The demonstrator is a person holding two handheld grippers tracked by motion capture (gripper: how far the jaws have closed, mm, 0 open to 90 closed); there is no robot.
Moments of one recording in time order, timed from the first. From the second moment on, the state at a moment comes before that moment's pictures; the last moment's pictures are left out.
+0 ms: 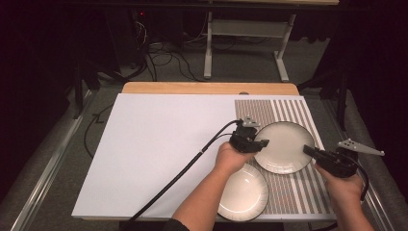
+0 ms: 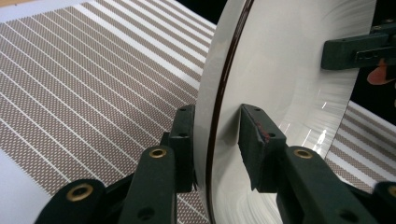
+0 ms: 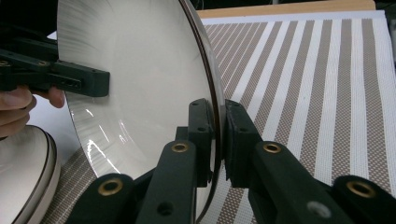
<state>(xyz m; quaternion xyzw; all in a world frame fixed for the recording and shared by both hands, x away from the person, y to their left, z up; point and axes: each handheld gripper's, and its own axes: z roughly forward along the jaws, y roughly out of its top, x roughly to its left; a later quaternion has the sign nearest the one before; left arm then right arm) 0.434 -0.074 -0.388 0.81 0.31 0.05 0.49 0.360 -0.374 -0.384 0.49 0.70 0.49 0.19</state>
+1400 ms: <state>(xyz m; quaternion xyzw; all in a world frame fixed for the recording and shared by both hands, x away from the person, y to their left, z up) 0.349 0.142 -0.371 0.73 0.38 0.19 0.54 0.387 -0.366 -0.388 0.52 0.71 0.44 0.18</state>
